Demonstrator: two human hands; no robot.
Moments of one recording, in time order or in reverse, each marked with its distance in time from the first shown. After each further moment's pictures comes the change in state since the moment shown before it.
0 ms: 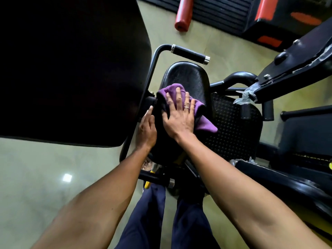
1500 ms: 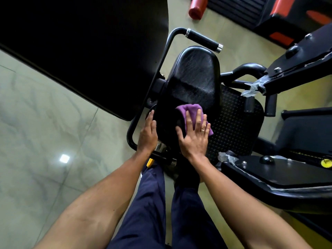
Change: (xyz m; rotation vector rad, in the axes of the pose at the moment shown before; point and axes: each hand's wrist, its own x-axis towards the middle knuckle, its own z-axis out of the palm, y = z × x) left_hand -0.087 -0.035 -0.011 -0.107 0.004 -0.091; right_hand -0.134 0.035 0.032 0.022 0.088 0.072
